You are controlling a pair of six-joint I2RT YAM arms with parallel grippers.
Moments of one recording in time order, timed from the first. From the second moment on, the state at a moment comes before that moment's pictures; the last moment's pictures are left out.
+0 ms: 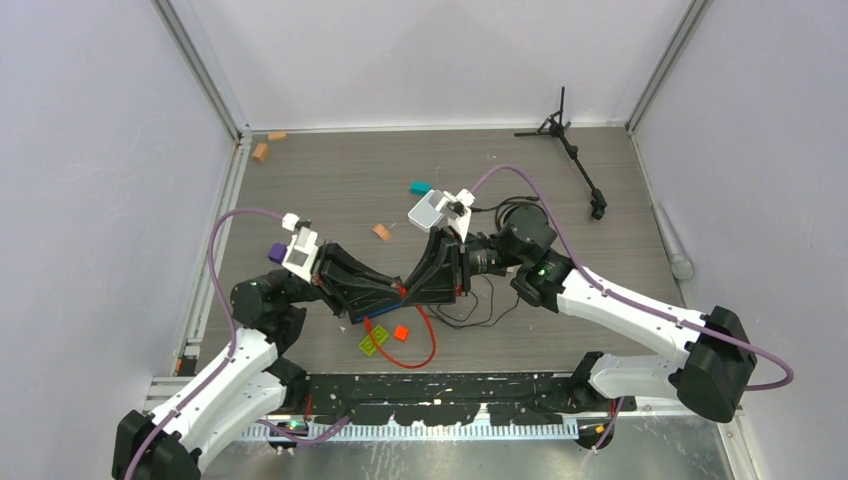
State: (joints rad) left arm -0.50 0.73 0.42 1.07 0.99 -0.87; right arm 0.87 1.20 0.87 0.56 -0.97 0.74
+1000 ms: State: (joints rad) left arm -0.51 0.54 0.44 0.59 0.59 -0.72; right arm 1.30 1.03 0.93 0.10 0.16 0.05
